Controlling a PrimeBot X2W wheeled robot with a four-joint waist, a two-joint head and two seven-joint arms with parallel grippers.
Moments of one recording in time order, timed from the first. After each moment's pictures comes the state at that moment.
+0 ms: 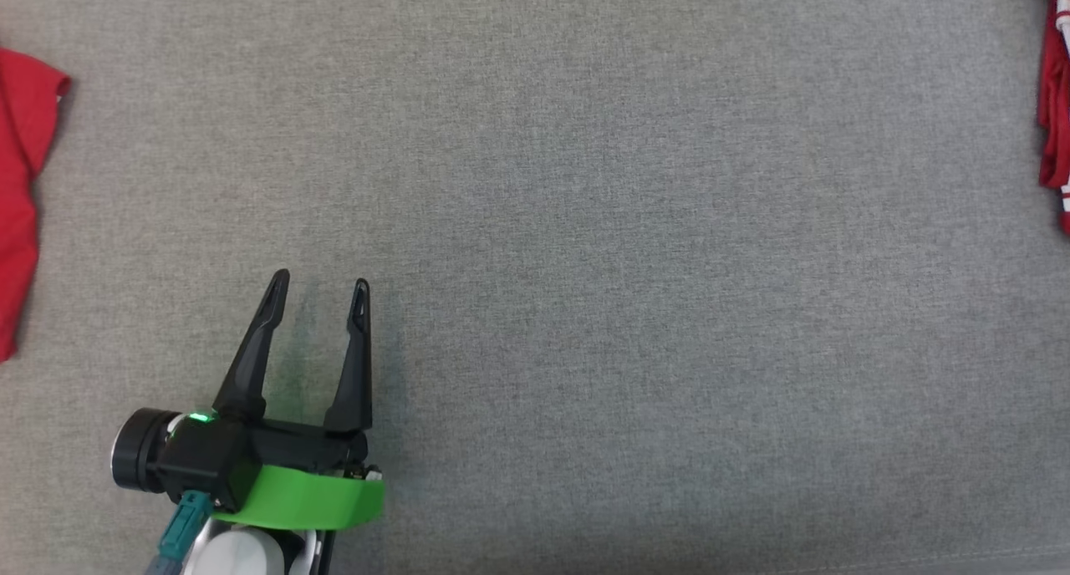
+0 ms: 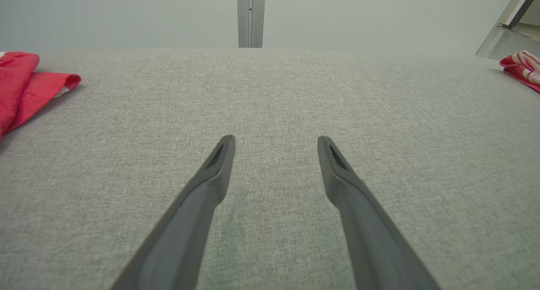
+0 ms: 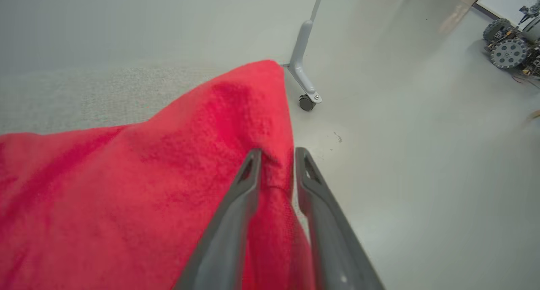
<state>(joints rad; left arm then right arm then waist) -0.06 0.05 -0.13 -0.06 -0.13 -0.12 -0.26 -0.82 -0.71 -0.18 0.88 0.37 0.13 -0.02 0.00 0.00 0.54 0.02</state>
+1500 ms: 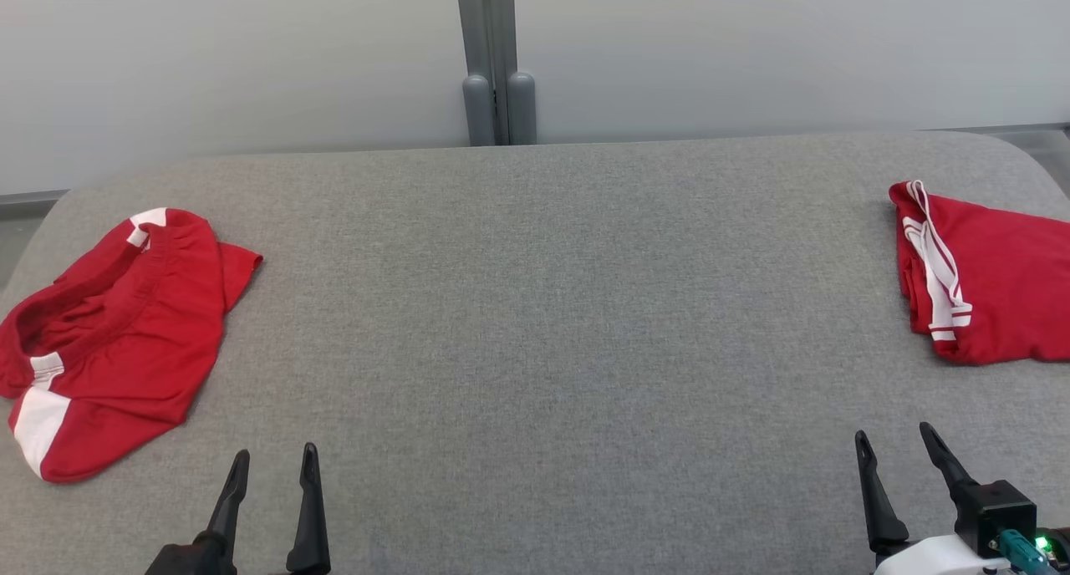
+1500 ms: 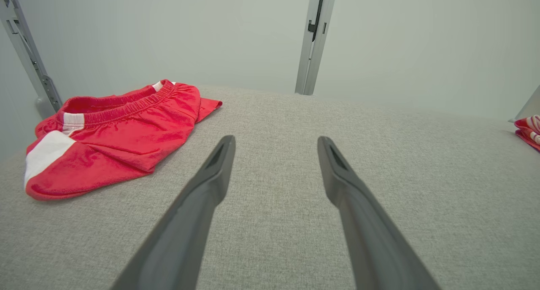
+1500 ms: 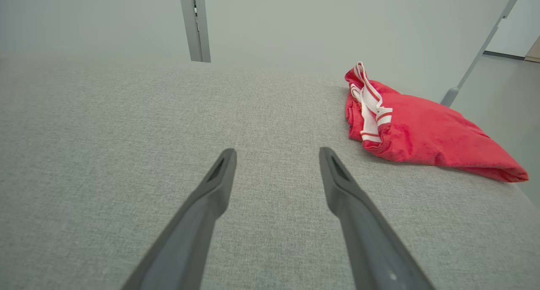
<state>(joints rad) 0.16 0.05 -0.03 0.11 -0.22 -0.08 -0.26 0.12 -0.11 -0.09 0.22 0.01 0.13 -0.26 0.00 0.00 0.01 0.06</state>
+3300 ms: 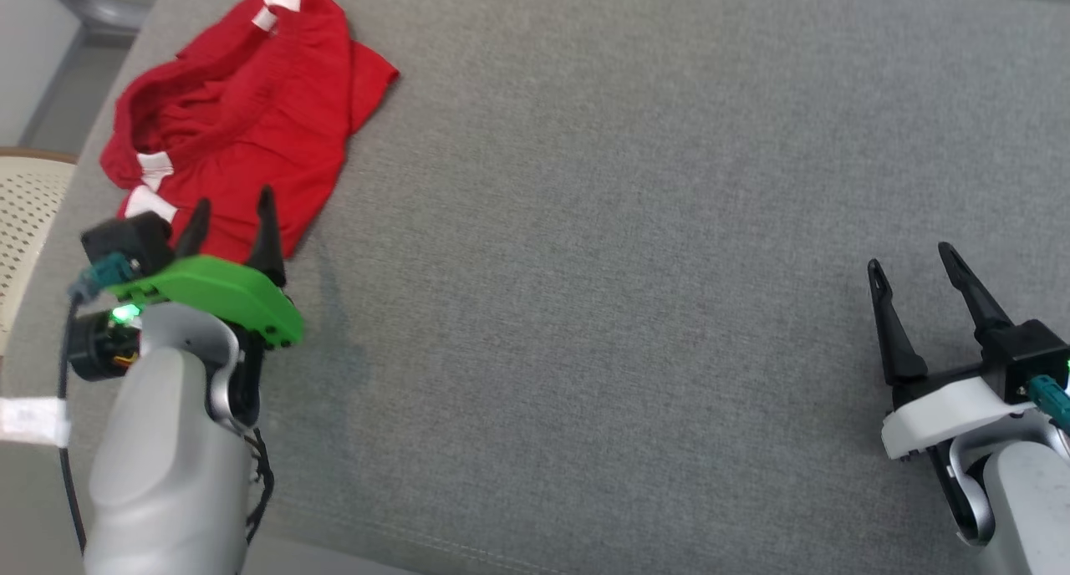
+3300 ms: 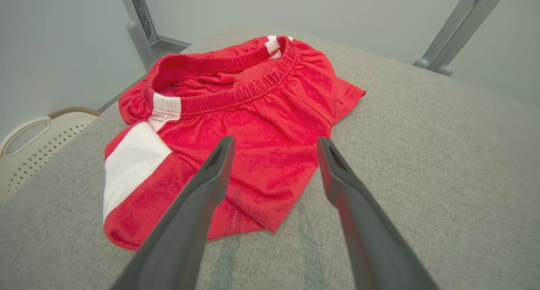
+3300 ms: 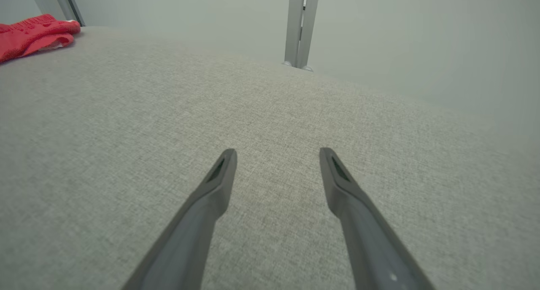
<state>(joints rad) -0.55 0.10 -0.01 0.61 -0.36 -0.08 -0.05 -0.16 -0.25 -0.01 0.21 0.05 0.13 -0.26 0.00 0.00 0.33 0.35</state>
